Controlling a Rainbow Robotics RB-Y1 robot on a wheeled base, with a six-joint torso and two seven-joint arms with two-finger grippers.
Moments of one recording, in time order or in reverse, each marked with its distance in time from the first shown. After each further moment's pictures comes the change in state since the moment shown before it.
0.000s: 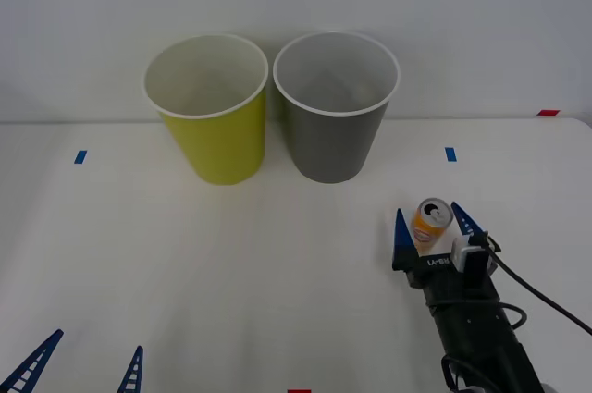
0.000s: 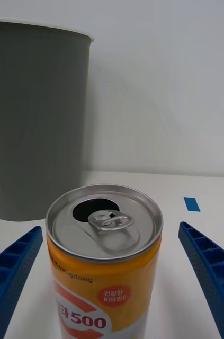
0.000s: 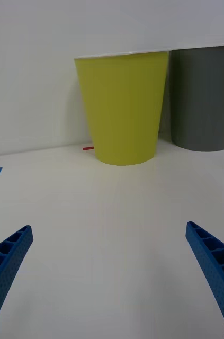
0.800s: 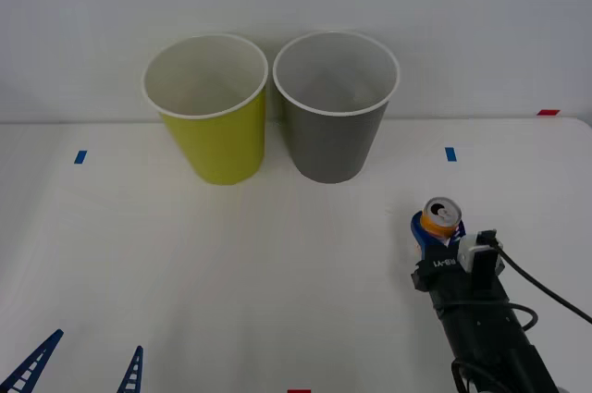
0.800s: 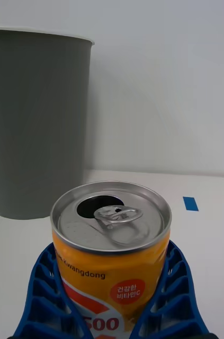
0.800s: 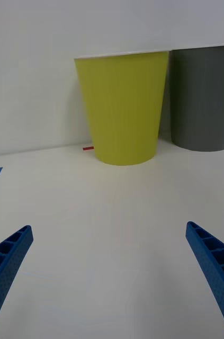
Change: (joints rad) right arm 0.050 -0.046 0.015 -0.124 -0.017 0.085 -0.010; left arm 0.000 0.000 0.000 0.000 0.000 0.000 0.000
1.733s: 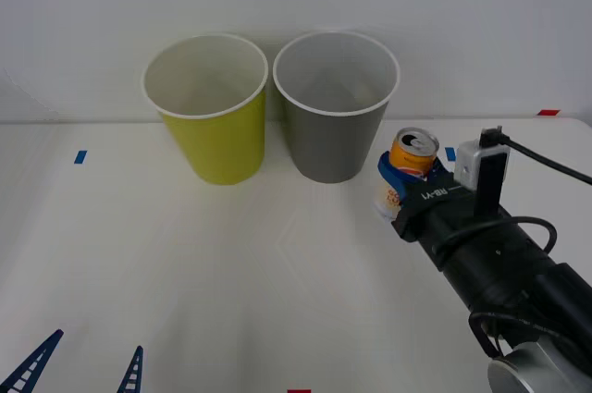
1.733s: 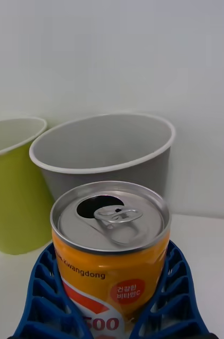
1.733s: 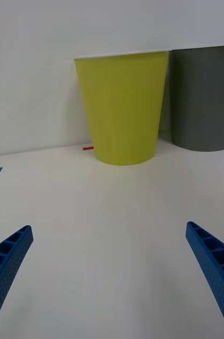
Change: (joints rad) right arm -0.099 -0.120 0.058 -0.576 0.006 0.681 -0.233; left arm 0.000 0.000 0.000 0.000 0.000 0.000 0.000
